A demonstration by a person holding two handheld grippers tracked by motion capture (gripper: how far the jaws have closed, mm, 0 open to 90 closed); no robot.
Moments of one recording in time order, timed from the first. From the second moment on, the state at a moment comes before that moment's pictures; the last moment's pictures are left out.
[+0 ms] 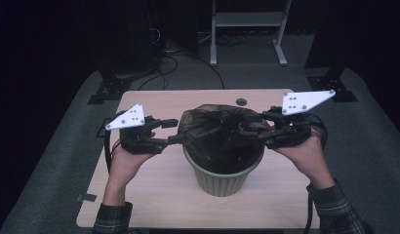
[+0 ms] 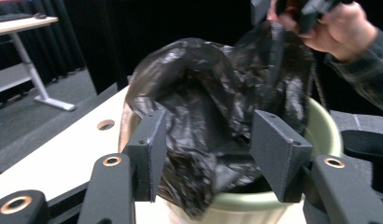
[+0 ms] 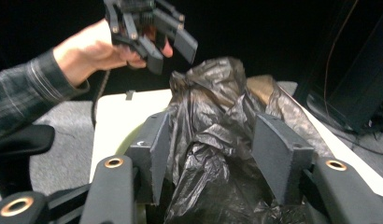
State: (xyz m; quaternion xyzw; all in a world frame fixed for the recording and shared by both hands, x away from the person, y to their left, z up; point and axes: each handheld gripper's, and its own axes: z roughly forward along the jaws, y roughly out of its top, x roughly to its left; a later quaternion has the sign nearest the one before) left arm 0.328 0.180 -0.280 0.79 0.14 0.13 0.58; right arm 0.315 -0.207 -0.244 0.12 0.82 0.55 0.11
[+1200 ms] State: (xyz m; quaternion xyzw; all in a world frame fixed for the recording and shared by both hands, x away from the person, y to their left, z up) left arm 0.302 0.171 -0.300 0.81 0.06 0.05 0.58; right arm 0.326 -0.297 -0.297 0.24 0.82 0.48 0.19
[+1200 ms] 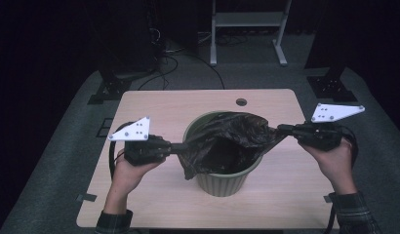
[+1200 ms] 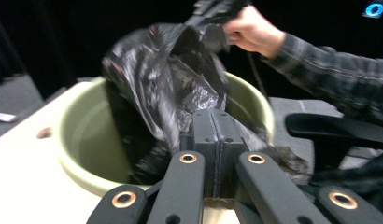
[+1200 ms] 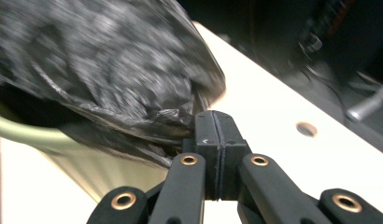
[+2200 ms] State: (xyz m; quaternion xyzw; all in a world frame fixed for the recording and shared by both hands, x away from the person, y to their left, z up) left arm 0.351 0.110 -0.275 0.82 0.08 0.06 0.56; right arm 0.335 -0.306 -0.302 0.26 0.81 0.50 0.18
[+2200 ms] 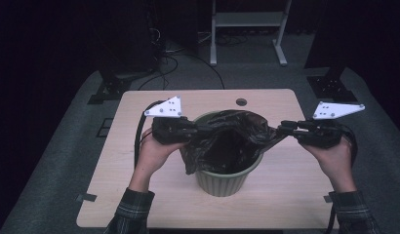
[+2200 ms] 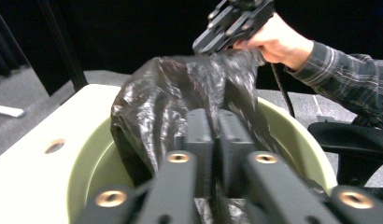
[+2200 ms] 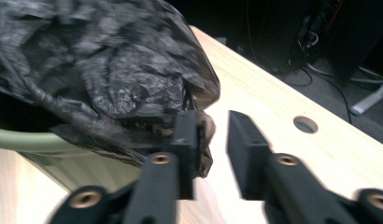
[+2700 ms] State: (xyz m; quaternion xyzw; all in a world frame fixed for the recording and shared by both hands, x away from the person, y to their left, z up) left arm 0.357 0.101 -0.281 0.82 0.09 0.06 0.56; right arm 0.308 -0.265 -0.262 0.17 0.80 0.56 0.15
